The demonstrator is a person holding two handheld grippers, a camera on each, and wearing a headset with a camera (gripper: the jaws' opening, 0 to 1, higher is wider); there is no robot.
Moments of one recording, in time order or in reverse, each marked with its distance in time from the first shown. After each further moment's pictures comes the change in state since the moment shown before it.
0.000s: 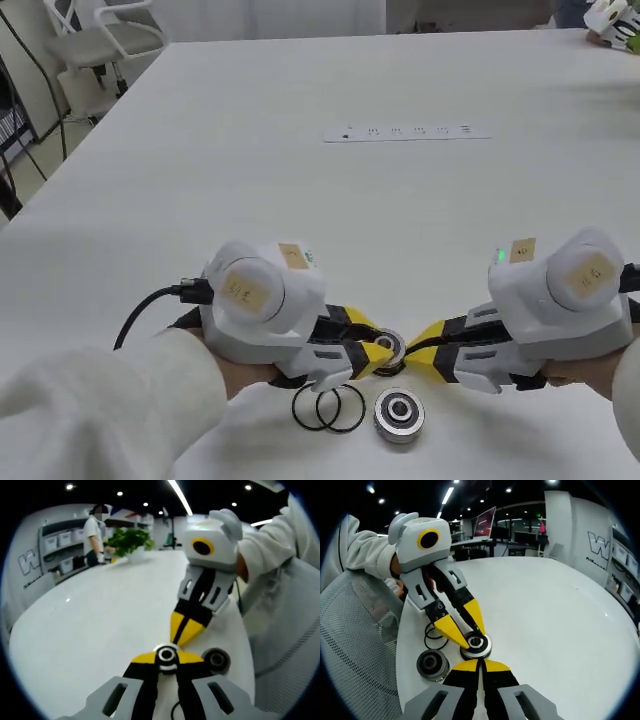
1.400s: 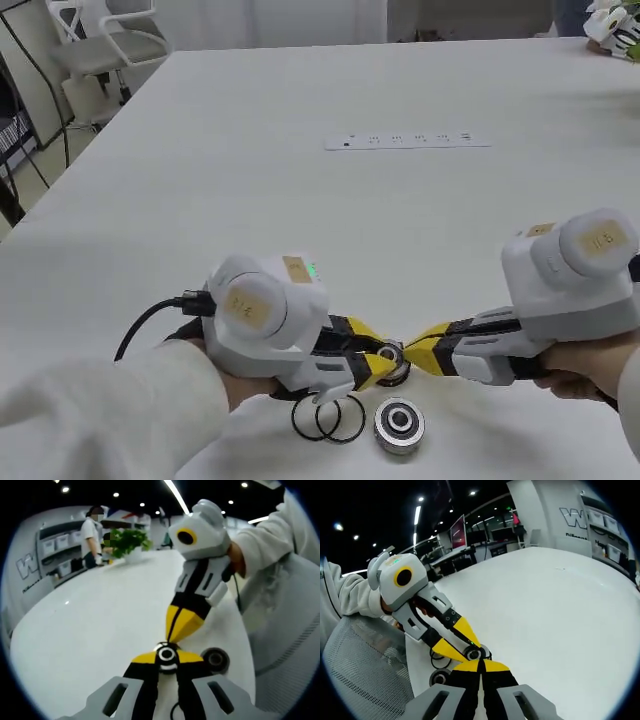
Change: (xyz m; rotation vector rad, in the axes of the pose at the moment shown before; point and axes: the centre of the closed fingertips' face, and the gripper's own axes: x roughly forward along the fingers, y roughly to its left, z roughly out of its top) left arm 0.002 -0.003 0.000 0.030 0.003 -0.006; right arm -0.008 0.003 0.017 0.282 -0.062 0.010
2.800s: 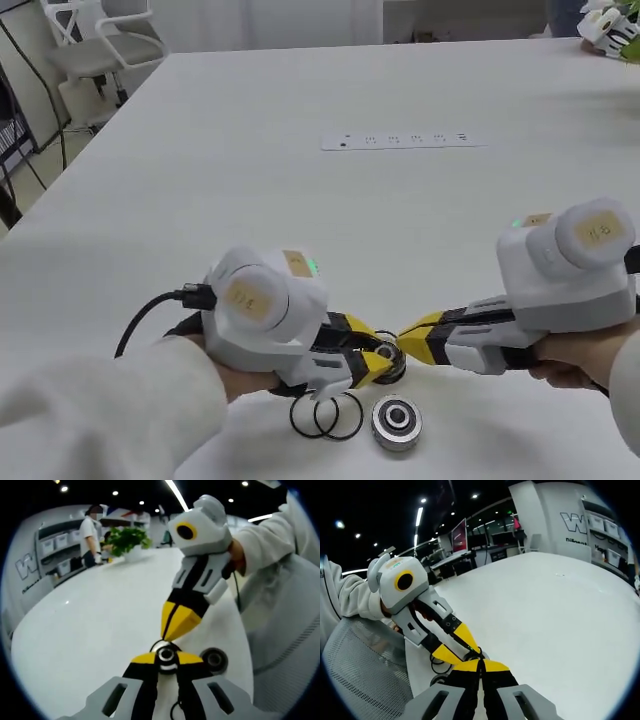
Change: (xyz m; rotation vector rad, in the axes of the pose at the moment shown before) left arm -0.003 -0.001 0.003 0.011 0.025 -0.005; right arm -0.002 -0.004 0.009 -0.015 -0.033 -0.014
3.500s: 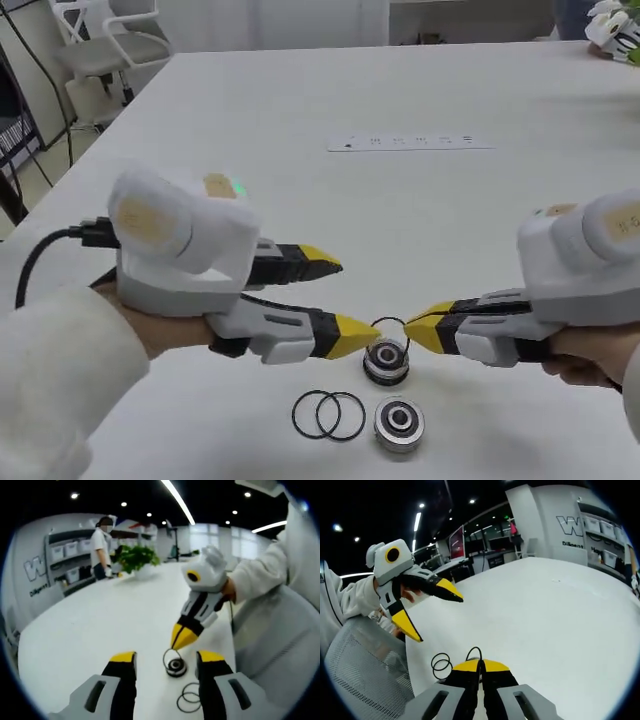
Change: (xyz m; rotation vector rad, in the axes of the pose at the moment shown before) left arm -0.076 0.013 0.050 -0.023 -0.112 0.048; right arm -0.010 0.001 0.016 0.003 -0.054 -0.016
